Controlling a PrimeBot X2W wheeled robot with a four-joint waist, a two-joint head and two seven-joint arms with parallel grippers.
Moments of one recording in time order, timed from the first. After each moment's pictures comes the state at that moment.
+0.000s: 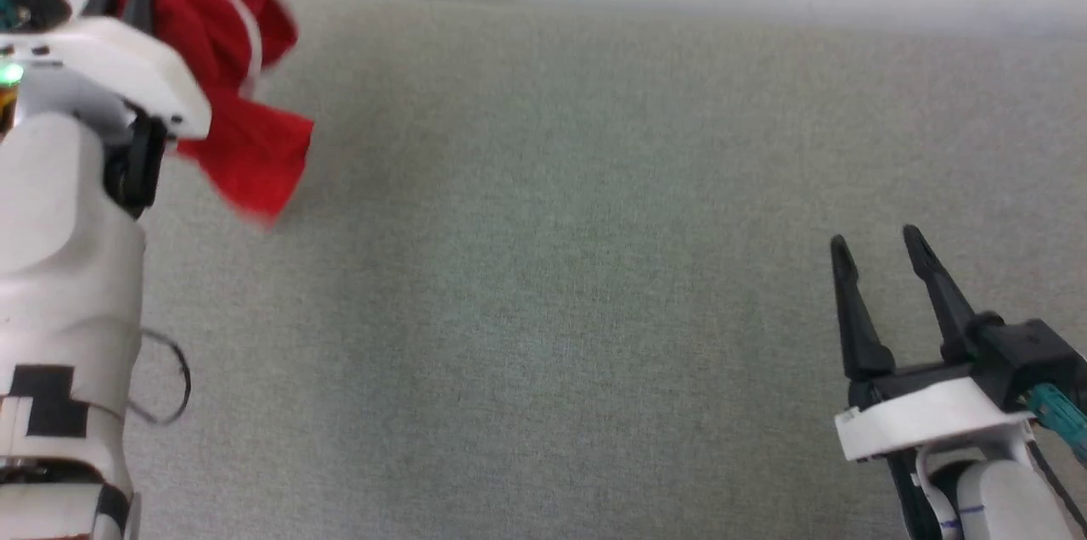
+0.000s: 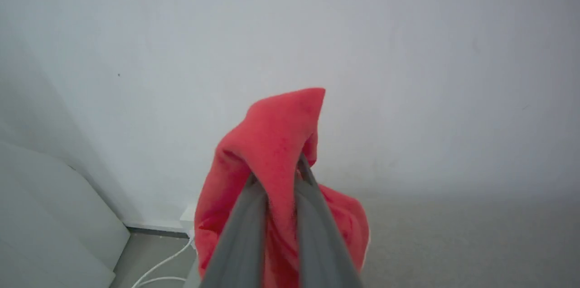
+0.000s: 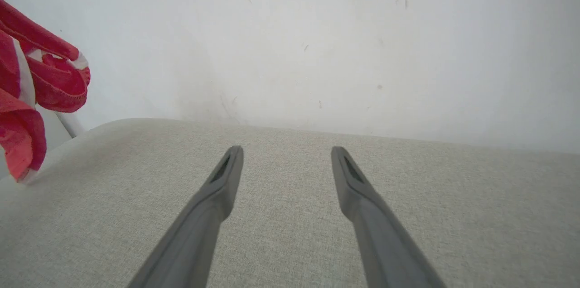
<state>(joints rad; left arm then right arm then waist) -1.00 0.38 -0.17 0.93 -0.34 -0.10 -0.14 -0.08 -0.05 0.00 0.02 0.10 0.13 -0.19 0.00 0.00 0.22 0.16</state>
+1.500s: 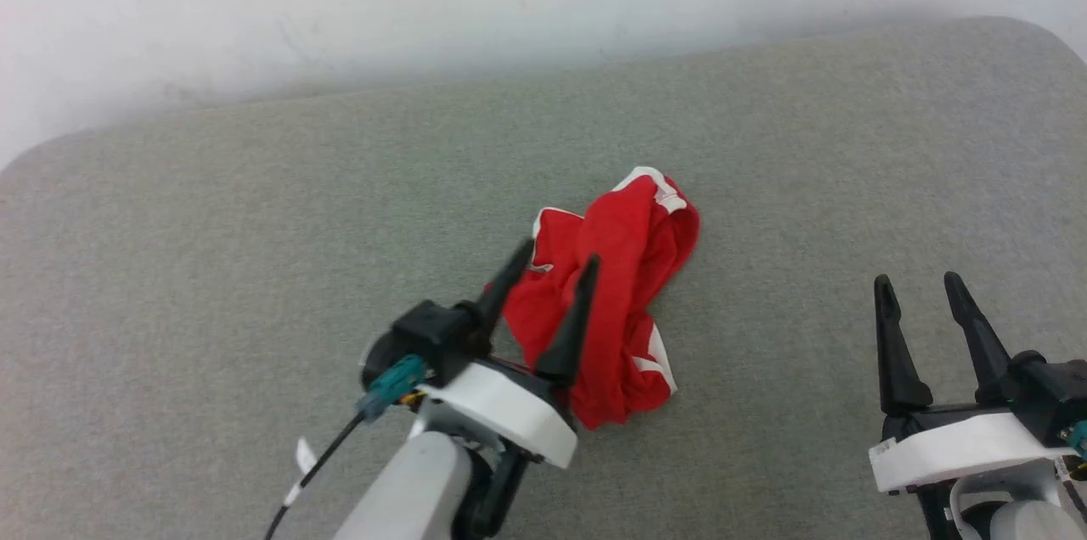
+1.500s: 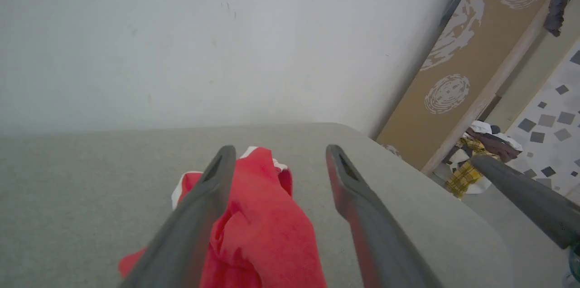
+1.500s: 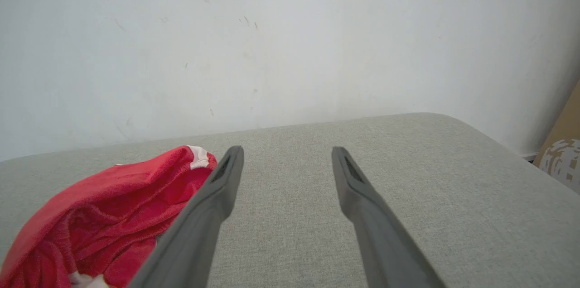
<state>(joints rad) -0.31 0.05 -0.51 0.31 -0.46 -0.04 -0.26 0.01 -0.05 -0.09 0.02 0.16 0.13 -0.19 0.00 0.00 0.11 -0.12</state>
